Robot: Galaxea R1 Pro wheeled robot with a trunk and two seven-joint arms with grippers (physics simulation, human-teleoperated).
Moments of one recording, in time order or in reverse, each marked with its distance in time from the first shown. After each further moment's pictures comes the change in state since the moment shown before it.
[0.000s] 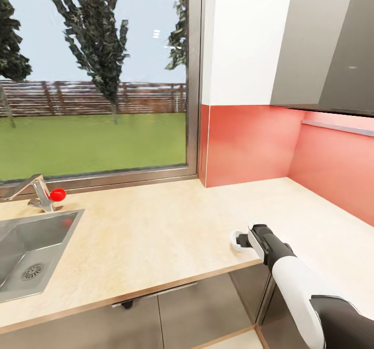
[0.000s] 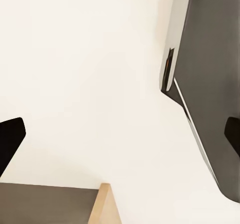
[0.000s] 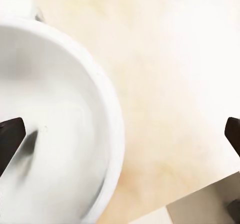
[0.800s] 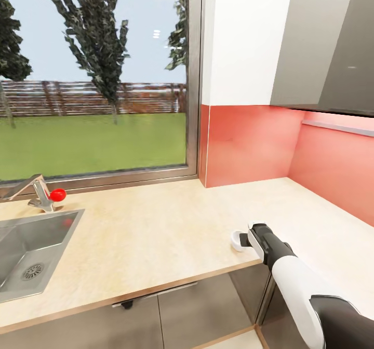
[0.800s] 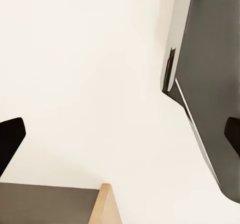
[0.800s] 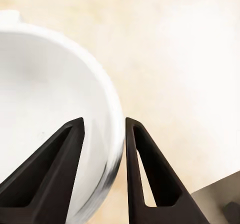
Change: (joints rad) left arm 0.000 0.002 0.000 0.000 0.000 0.000 0.000; right arm -0.001 0.001 0.002 -0.009 0.017 0.002 -0.002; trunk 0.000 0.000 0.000
